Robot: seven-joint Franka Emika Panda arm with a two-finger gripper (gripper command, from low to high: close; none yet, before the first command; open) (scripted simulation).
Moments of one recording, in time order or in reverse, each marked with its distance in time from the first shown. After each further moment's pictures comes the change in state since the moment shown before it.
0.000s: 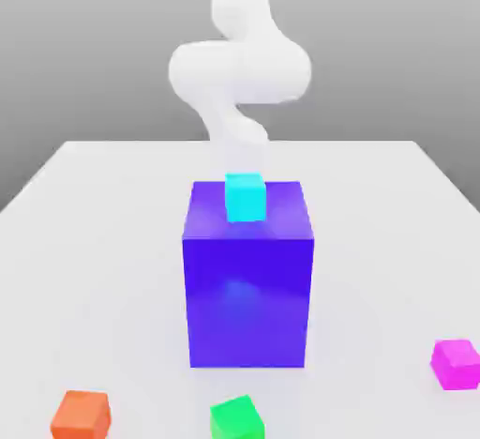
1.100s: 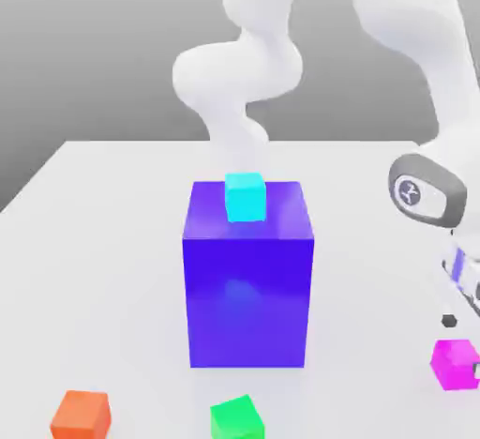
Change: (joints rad) arm 0.521 1.175 0.066 -0.064 -0.094 0.506 -0.838
